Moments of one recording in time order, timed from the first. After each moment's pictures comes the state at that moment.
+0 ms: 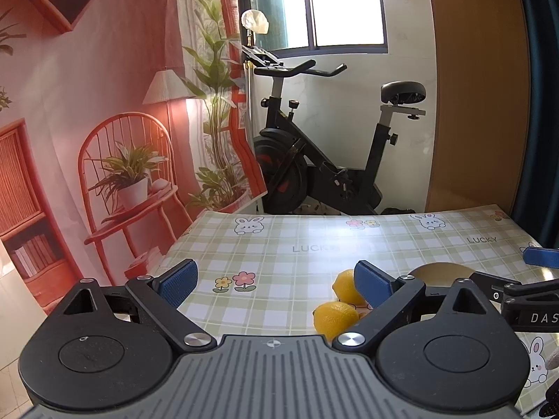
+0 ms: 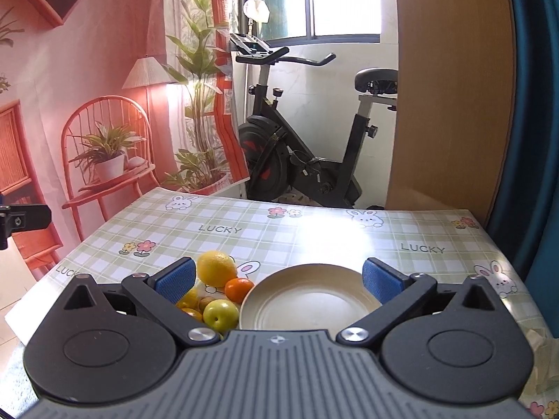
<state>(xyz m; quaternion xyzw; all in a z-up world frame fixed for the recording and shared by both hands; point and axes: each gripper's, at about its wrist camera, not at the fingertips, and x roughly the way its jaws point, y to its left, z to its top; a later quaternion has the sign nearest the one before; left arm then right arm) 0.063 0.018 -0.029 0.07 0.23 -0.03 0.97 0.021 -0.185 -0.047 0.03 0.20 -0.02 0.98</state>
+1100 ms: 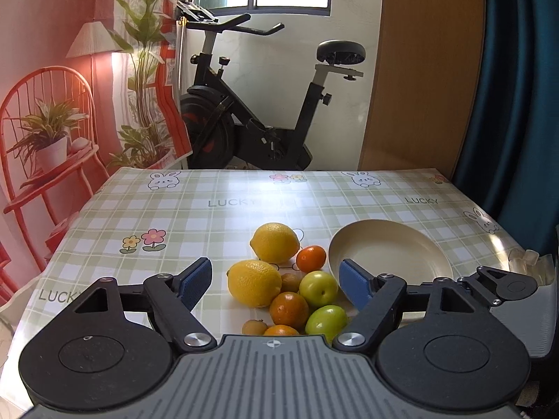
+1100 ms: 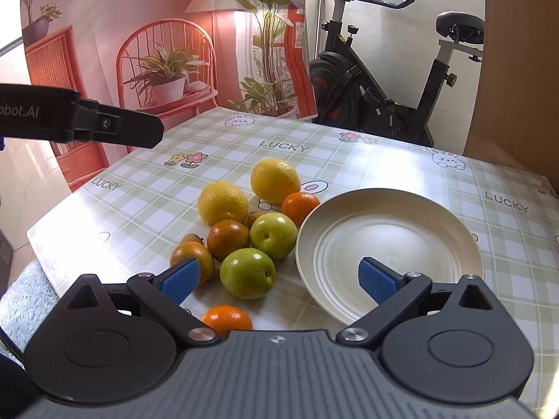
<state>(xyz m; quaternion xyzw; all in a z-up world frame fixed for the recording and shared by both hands) 0.091 -0.006 -0.084 0.04 0.30 -0.15 0.94 0.059 -0.171 -0.119 -0.02 0.31 0.09 0.95</state>
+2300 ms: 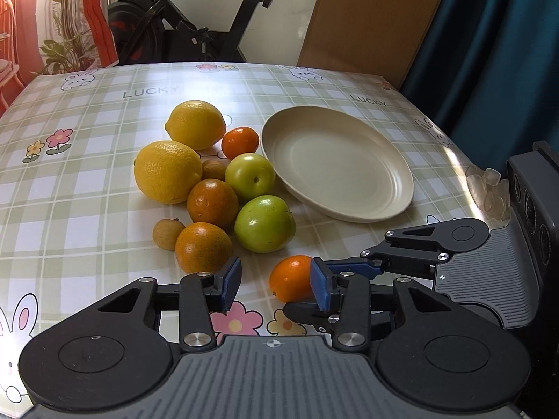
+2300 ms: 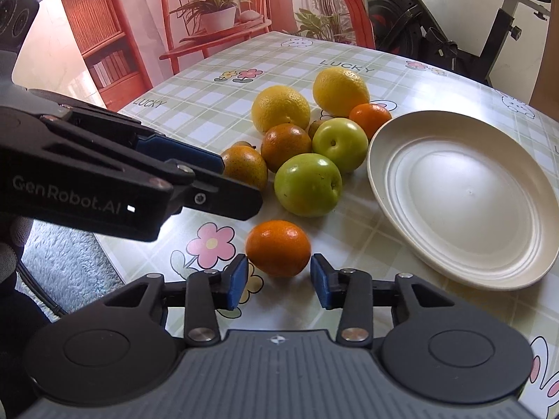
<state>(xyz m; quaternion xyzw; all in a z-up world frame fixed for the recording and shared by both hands) 0.109 -0.020 -0.155 0.02 0.43 -0.28 0.86 0.072 -0.157 -0.170 -0.02 0.40 0.18 0.90</state>
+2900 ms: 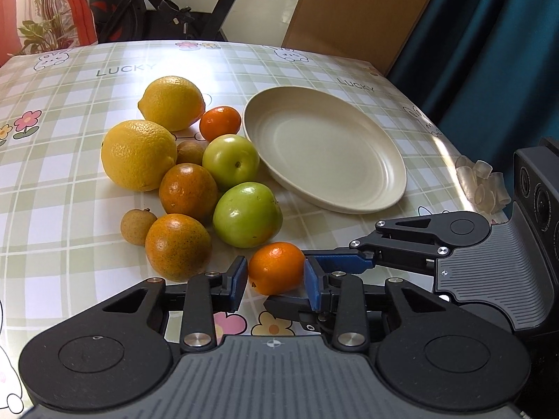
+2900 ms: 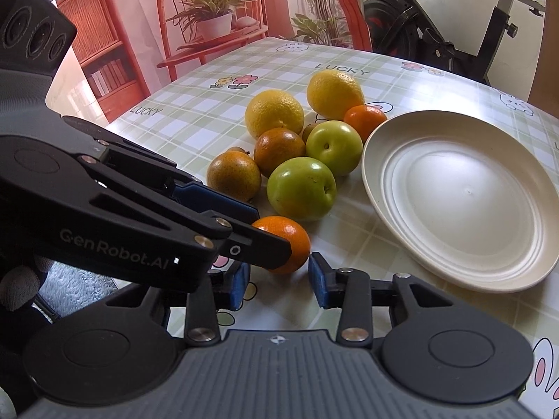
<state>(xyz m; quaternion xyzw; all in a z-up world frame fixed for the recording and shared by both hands) 0.125 -0.028 -0.179 0.00 0.46 -0.31 0.83 0.073 -0.160 -0.171 -0.01 0.40 0.18 0.90</state>
